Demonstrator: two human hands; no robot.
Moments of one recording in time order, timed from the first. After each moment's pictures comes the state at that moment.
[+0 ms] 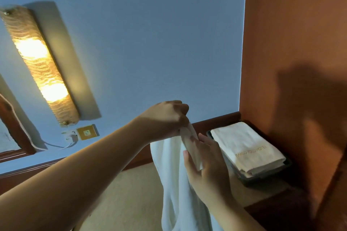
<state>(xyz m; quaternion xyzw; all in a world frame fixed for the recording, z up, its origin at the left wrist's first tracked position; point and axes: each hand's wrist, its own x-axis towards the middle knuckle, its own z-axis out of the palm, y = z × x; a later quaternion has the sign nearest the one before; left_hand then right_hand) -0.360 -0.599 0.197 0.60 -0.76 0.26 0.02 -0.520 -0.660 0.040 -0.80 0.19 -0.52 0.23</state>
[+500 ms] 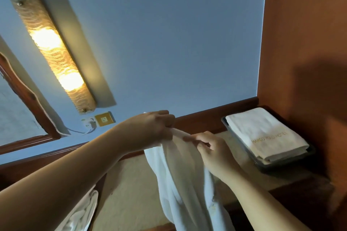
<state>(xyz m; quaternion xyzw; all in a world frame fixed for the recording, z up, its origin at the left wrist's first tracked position) -0.330 -0.520 0.168 0.62 -0.75 0.21 -0.11 -0.492 -0.680 0.035 -0.80 0.12 -0.30 0.50</state>
